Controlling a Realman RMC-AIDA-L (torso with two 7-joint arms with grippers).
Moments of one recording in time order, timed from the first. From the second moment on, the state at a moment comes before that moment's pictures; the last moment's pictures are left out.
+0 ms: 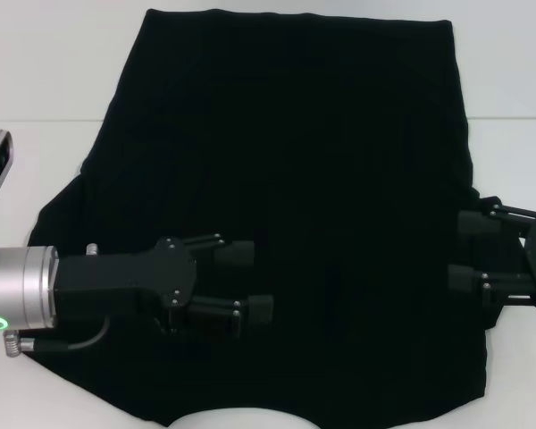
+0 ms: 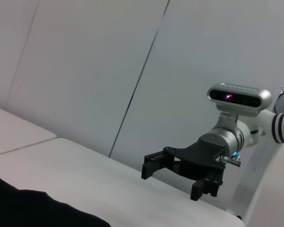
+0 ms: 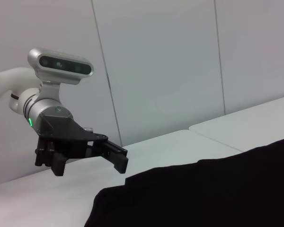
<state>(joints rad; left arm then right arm) -0.57 -2.12 0.55 0.67 2.06 1.84 -1.45 0.54 1.99 -0.44 -0.66 -2.11 -1.81 1.27</state>
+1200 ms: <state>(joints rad) -0.58 -2.11 0.53 0.67 2.07 1.83 -1.48 0.54 2.00 -0.45 -0.66 -2.11 -1.81 1.28</state>
